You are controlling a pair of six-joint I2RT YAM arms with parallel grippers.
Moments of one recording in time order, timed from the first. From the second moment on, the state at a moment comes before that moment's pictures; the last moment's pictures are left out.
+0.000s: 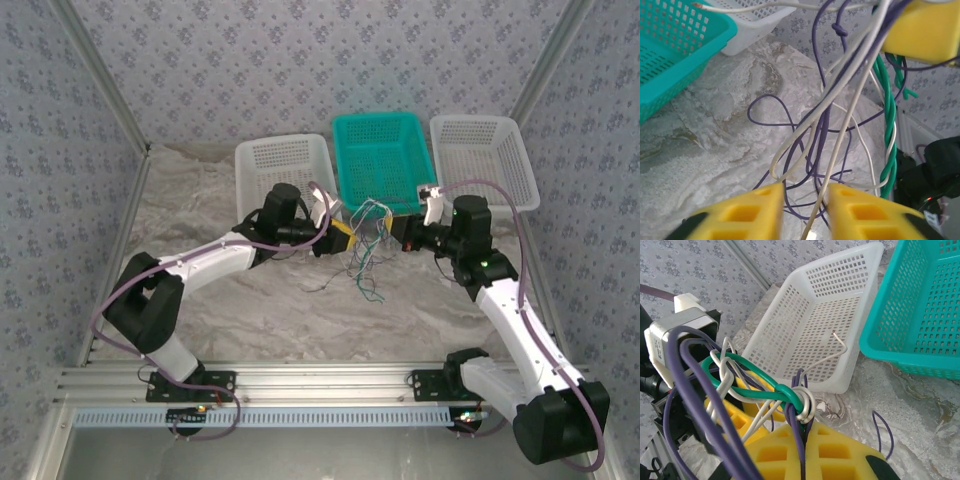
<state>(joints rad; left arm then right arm) -0.69 1.62 1.04 0.14 0.71 -0.21 0.21 0.96 0.79 -0.25 -0.59 0.32</state>
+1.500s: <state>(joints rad) -0.70 1.45 1.01 0.16 0.70 -0.30 0.48 1.32 0.39 0.41 -0.12 0.32</state>
